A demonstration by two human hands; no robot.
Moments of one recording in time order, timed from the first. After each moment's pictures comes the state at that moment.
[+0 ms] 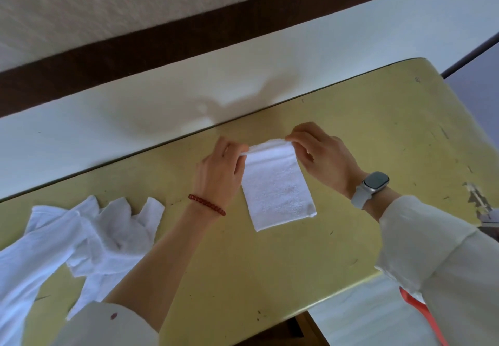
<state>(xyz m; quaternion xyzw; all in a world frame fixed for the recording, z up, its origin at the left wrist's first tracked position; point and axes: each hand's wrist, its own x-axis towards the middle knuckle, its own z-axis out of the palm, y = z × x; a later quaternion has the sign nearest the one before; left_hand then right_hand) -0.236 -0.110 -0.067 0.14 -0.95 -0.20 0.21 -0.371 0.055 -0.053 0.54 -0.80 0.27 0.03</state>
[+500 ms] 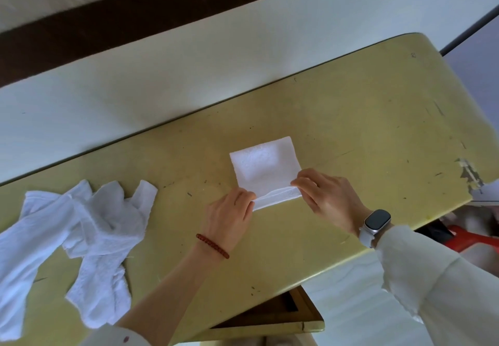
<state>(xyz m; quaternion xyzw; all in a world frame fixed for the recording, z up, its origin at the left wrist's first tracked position) -0.162 -0.046 -0.112 0.08 -0.97 -0.18 0.13 -0.310 0.134 -0.101 0.57 -0.80 0.19 0.00</state>
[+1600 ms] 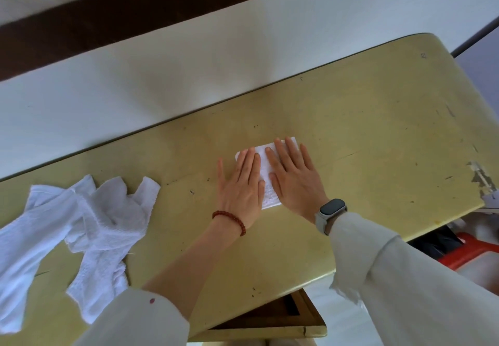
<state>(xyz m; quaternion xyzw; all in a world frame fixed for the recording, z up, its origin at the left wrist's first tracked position) -0.201 -0.043 -0.124 0.15 -0.98 -0.04 -0.13 -0.295 0.071 -0.129 0.46 -0.89 0.01 -0.06</state>
